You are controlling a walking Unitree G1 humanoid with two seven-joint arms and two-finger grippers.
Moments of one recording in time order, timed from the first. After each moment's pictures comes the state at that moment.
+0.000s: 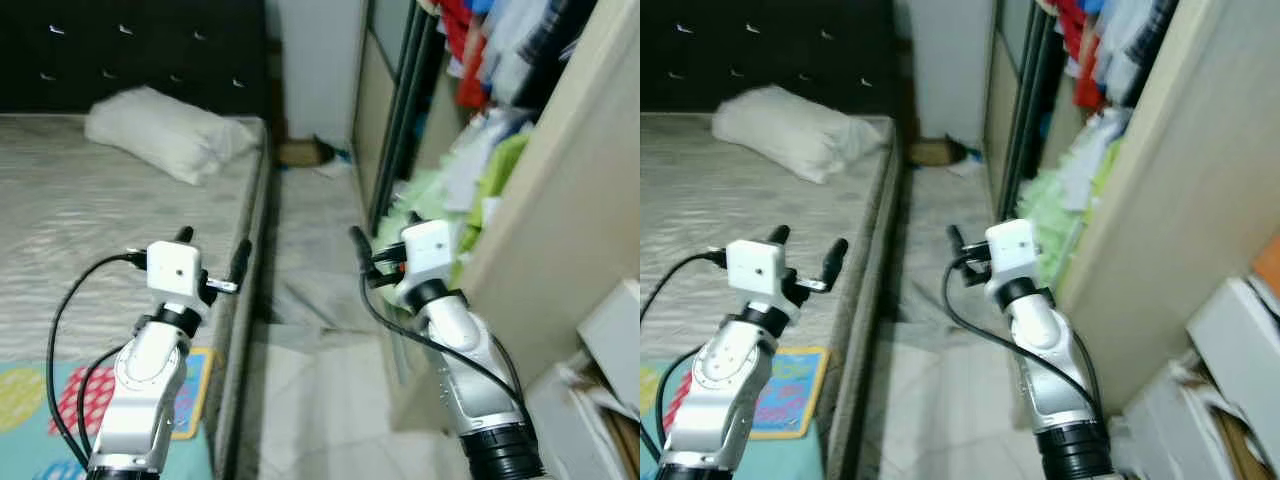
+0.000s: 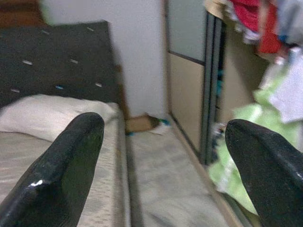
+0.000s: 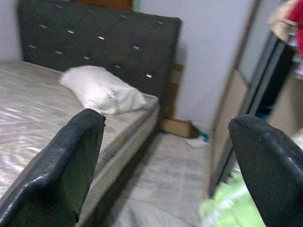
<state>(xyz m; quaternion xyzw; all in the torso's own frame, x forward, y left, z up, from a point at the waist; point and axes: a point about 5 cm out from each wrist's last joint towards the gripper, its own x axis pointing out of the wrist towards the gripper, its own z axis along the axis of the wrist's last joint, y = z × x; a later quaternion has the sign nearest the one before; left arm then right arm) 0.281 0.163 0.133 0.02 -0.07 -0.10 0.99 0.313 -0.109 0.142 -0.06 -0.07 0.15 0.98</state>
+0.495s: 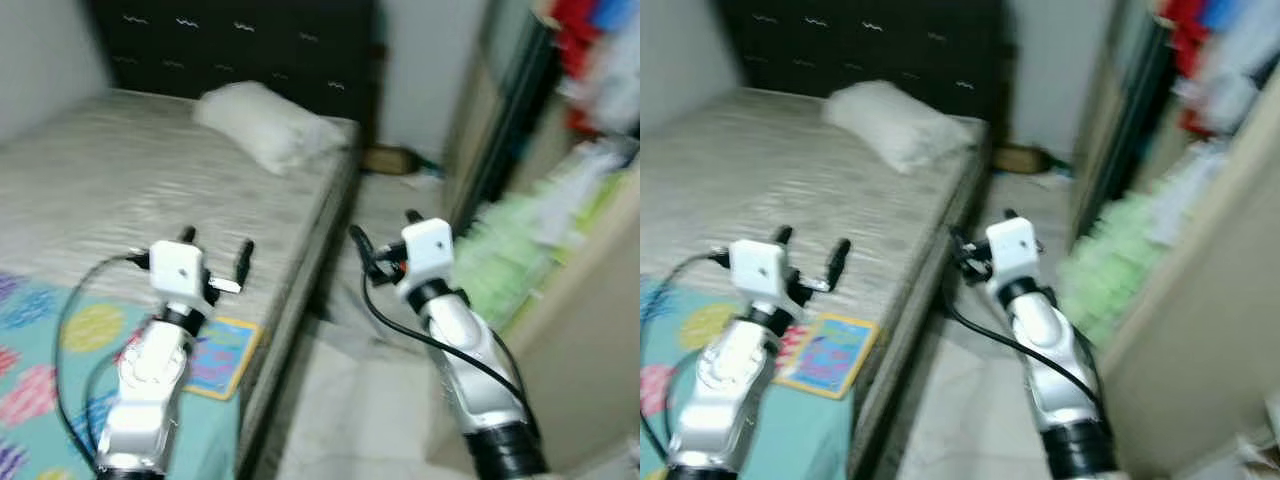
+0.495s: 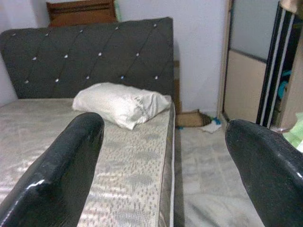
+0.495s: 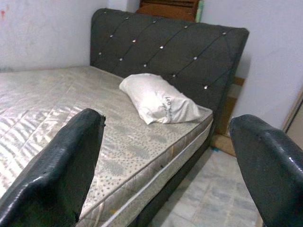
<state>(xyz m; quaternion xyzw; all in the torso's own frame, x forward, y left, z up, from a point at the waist) 0.281 0.156 0.130 0.02 -0.07 -0.11 0.99 0.316 -0.118 0.141 -0.07 -0.07 0.14 0.98</state>
